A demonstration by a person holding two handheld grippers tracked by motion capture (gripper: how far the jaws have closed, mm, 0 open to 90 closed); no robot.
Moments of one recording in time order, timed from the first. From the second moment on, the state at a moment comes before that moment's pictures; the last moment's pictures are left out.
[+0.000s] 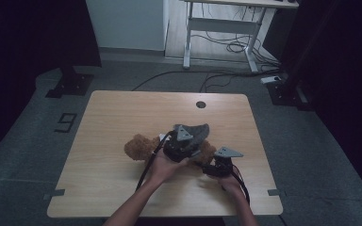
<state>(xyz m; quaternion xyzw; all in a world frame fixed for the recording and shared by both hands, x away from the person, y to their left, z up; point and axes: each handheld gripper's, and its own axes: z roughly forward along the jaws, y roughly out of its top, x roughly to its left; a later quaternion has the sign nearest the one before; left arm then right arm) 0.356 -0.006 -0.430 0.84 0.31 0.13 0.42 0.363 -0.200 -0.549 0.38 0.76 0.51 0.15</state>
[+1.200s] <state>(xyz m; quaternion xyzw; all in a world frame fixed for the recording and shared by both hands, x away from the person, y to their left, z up) 0.355 0.123 -0.450 0.79 0.41 0.18 0.42 0.363 -0.200 -0.549 0.39 0.75 0.51 0.15</state>
